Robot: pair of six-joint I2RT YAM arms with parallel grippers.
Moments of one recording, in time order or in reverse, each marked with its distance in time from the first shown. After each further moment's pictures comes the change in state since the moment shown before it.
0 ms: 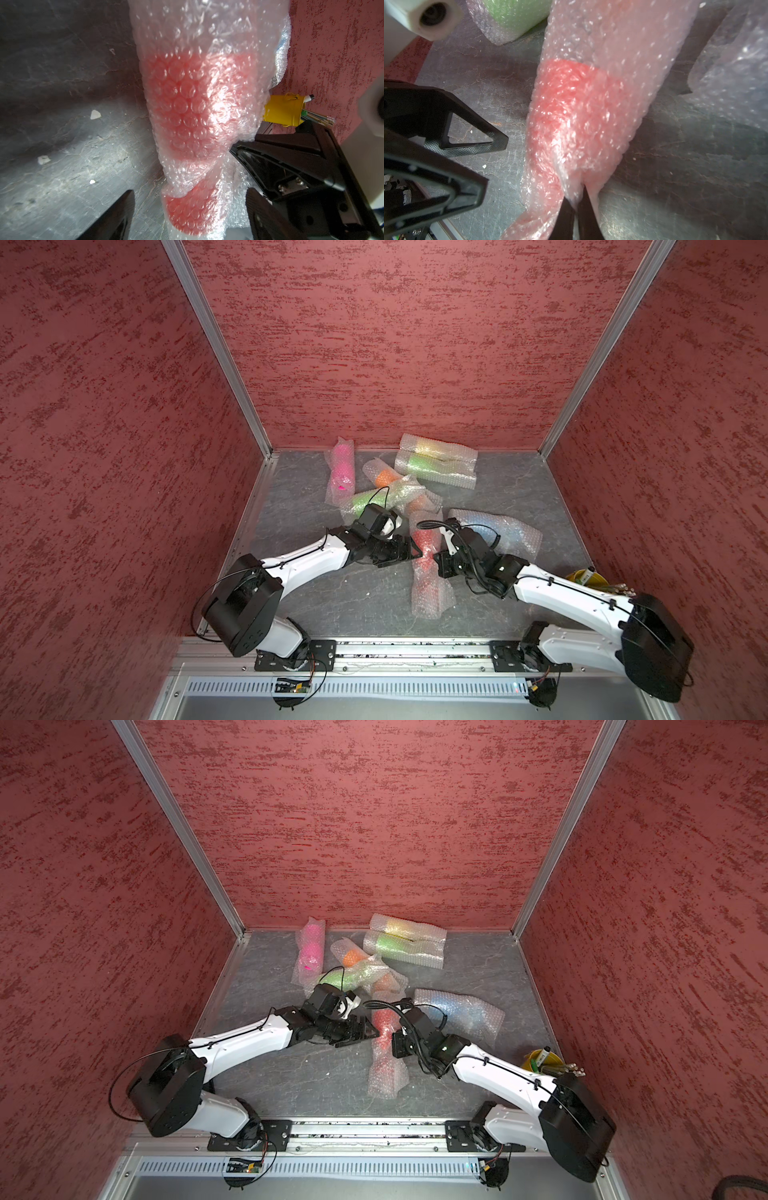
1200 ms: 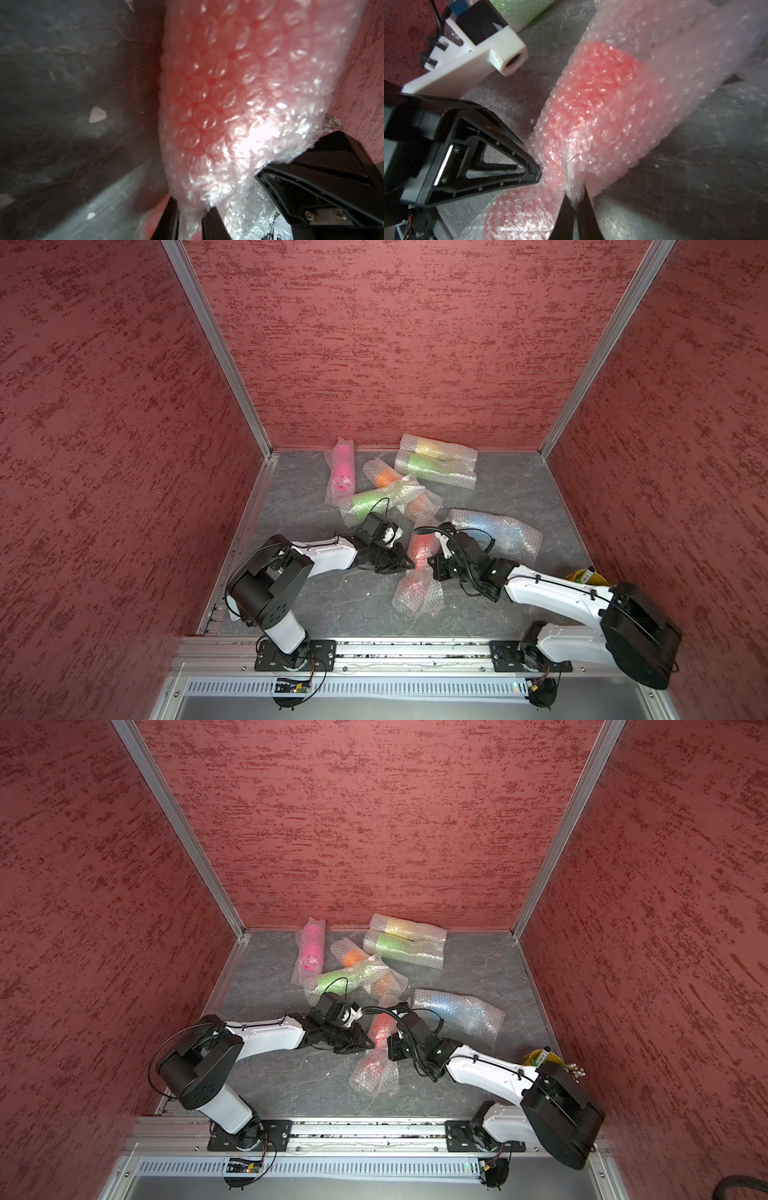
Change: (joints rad) left arm 0.045 0.166 -0.095 0.204 0.106 -0.048; right arm 0.003 0.081 -0.056 0.148 -0.028 0.026
